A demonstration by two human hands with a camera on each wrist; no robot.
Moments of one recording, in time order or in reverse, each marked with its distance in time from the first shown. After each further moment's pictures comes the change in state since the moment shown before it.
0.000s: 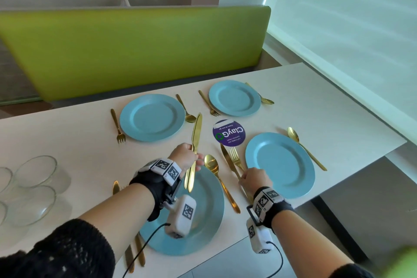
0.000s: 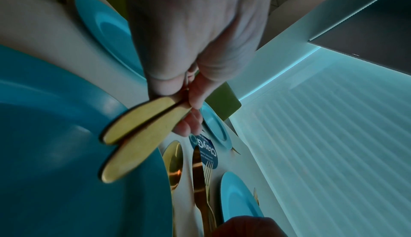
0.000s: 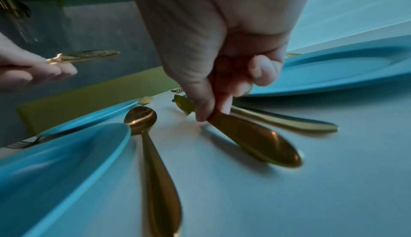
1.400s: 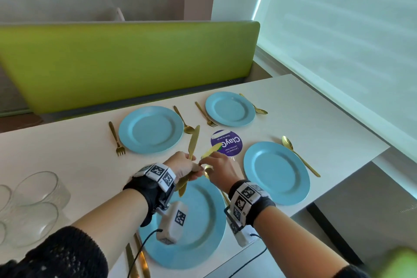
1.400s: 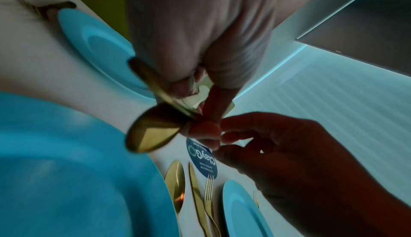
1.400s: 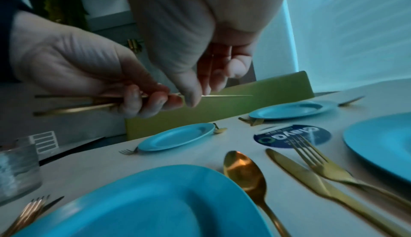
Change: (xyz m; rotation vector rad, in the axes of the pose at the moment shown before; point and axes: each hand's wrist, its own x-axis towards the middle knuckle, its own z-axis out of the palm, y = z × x) left_hand -0.008 0.015 -0.023 0.063 -0.138 -0.016; right_hand -0.035 -0.084 -0.024 0.173 0.358 -0.698
